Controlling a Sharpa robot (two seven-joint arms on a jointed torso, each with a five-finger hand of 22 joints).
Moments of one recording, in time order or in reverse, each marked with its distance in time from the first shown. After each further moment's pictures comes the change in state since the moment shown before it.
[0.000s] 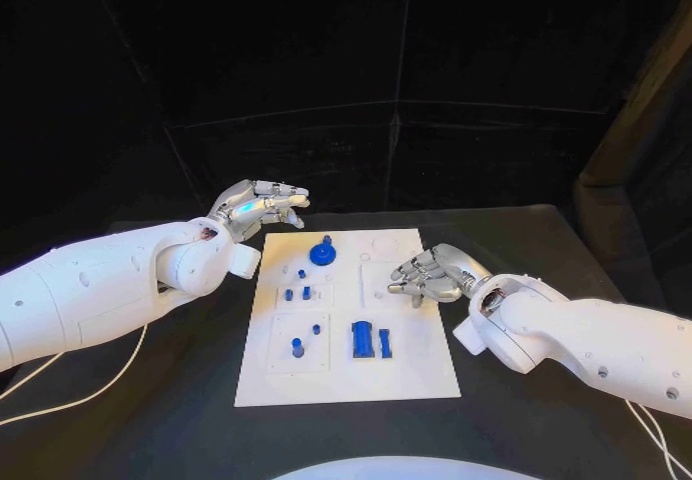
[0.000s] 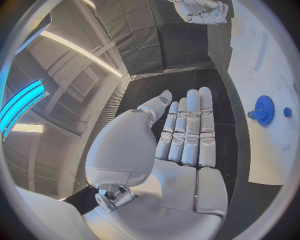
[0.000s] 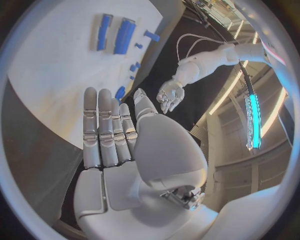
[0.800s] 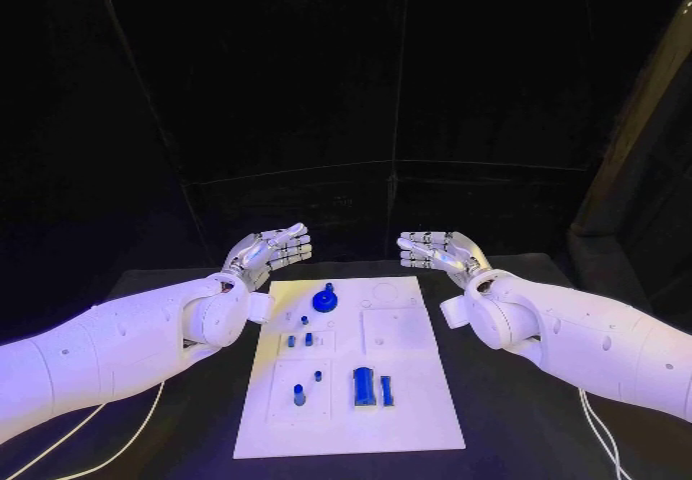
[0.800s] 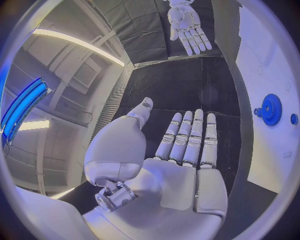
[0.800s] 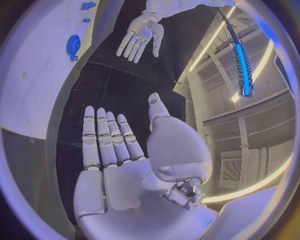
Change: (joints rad) left arm -0.067 0.096 0.005 -0.091 0.112 -0.073 0.081; left_hand -0.301 0.045 -0.155 0.088 -0.030 -0.283 -0.047 -0.116 -0.046 -0.294 0.030 -0.218 -0.042 -0.343 0.076 -0.508 -0.284 -0.022 -0.428 0.066 -0.405 -0.327; right arm 0.030 0.180 0.063 -0.396 0.490 0.122 0.377; right_hand -0.338 0.007 0.010 -0.095 -0.044 -0.237 -0.048 -0.072 -0.266 -0.205 0.017 -0.250 -0.666 -0.259 0.039 -0.507 -0.523 -0.010 -0.186 0.036 -0.506 -0.394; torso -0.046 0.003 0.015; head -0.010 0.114
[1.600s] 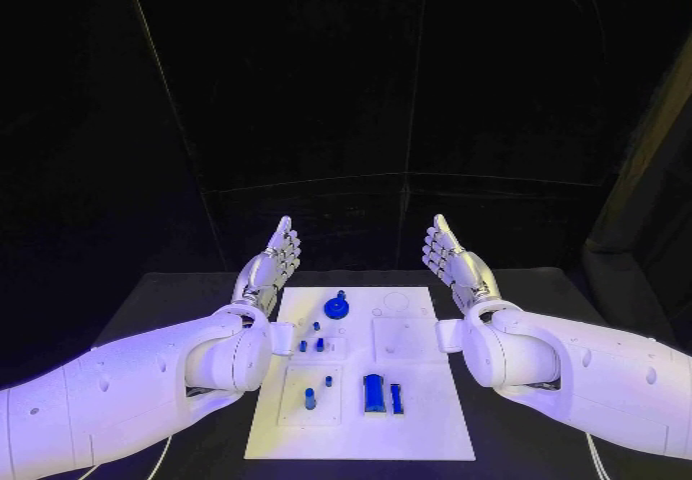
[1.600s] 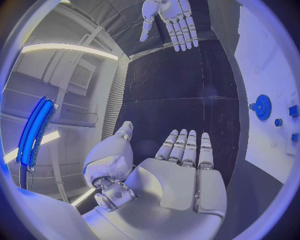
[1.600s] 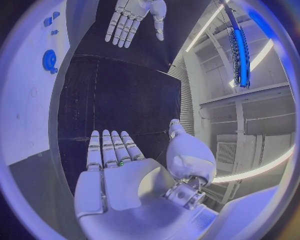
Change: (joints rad) left arm -0.106 -0.064 0.105 0.358 -0.070 -0.492 0.019; left_hand -0.606 0.024 -0.159 0.026 -0.016 -0.486 -0.120 -0.020 -0.021 -0.506 -0.127 -0.018 -0.021 -0.443 -0.114 -0.152 -0.117 -0.109 -0.346 -0.163 -0.121 -0.166; right arm -0.049 -0.142 0.000 0.361 0.262 -0.367 0.136; right_hand -0.679 -0.027 0.099 0.032 -0.116 -0.466 -0.114 -0.018 -0.024 -0.512 -0.115 -0.018 -0.025 -0.544 -0.073 -0.018 -0.025 -0.109 -0.504 -0.150 -0.089 -0.095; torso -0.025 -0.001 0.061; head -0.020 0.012
